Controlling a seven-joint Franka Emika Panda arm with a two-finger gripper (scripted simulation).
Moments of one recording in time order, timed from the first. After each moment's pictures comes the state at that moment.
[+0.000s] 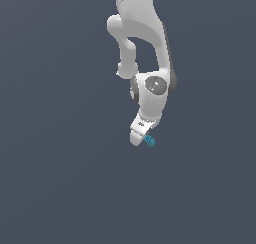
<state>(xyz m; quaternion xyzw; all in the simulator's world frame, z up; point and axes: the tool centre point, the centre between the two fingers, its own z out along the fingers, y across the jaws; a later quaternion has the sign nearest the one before) -0.014 0.083 0.076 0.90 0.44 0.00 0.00</state>
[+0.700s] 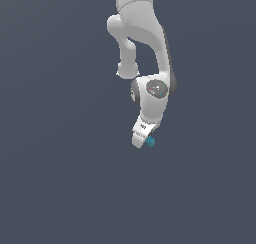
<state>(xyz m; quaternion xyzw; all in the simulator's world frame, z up) -0.014 0.089 0.062 0.89 0.46 0.00 0.00</state>
